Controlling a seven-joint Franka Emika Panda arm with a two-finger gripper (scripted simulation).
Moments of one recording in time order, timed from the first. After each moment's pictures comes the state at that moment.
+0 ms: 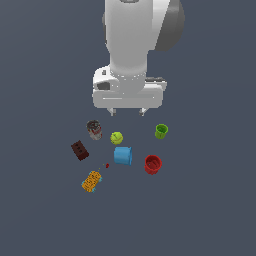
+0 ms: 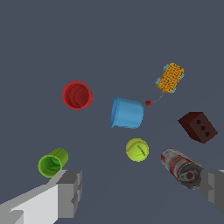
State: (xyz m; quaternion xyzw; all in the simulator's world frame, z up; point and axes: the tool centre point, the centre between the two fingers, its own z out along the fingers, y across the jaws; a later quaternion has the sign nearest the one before) arm -0.008 -0.001 0.297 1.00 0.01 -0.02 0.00
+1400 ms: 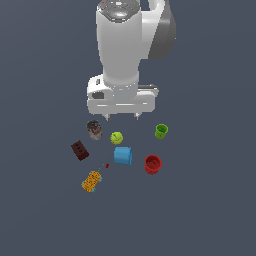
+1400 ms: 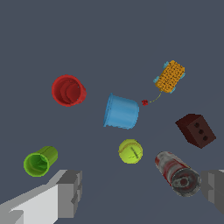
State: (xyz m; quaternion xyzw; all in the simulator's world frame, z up) arm -0.006 -0.020 0.278 1.00 0.03 -0.04 0.01
